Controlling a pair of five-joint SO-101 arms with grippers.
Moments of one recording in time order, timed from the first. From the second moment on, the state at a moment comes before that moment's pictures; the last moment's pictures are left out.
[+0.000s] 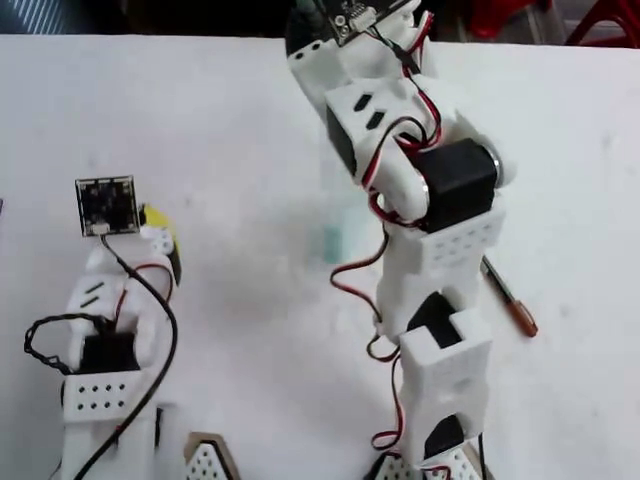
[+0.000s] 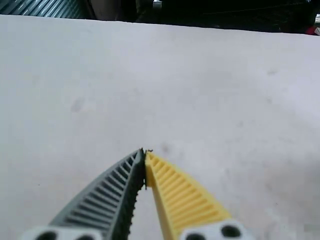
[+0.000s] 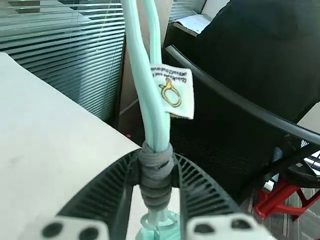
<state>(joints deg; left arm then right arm) -10.7 -66.5 75.3 29.0 2.4 -24.9 22.8 -93.2 91.6 20.2</state>
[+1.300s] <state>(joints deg) 21.8 -66.8 57.9 38.4 14.3 -28.3 28.2 -93.2 90.5 -4.1</state>
